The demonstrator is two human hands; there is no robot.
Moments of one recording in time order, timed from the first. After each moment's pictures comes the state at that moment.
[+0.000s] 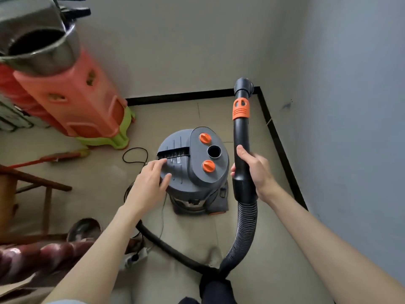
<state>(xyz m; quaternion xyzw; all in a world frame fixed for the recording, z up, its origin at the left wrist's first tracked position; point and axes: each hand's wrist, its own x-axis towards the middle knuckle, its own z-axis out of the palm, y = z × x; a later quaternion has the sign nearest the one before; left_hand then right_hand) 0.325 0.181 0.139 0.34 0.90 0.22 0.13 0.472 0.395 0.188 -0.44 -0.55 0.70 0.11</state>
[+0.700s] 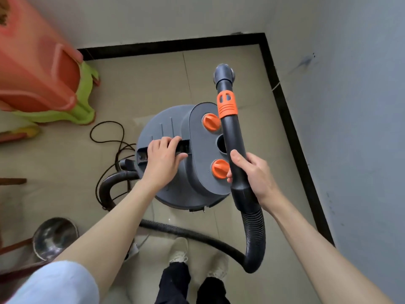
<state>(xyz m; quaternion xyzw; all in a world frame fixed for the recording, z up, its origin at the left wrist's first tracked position) 0.197 0.284 -0.059 0.43 0.88 0.14 0.14 0.370 0.416 0.044 -0.48 -0.58 0.65 0.05</state>
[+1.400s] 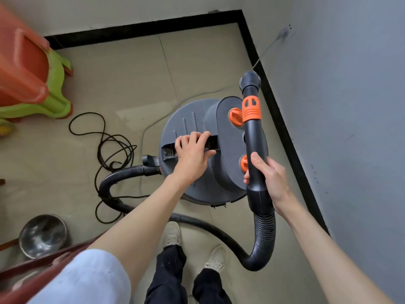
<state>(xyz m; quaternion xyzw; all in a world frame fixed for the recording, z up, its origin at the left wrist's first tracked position) 0.320 0.330 -0.061 0.45 0.84 0.23 0.19 0.482 0.406 0.027 -0.56 -0.50 0.65 0.11</state>
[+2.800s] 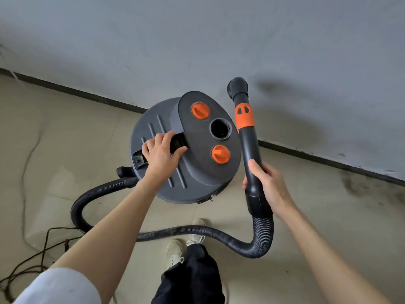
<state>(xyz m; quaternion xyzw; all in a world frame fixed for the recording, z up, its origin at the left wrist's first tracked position) 0.747 0.436 -0.054 0.72 0.62 0.10 0.30 0.954 0.309 0.013 -0.73 -0.22 0.51 0.40</state>
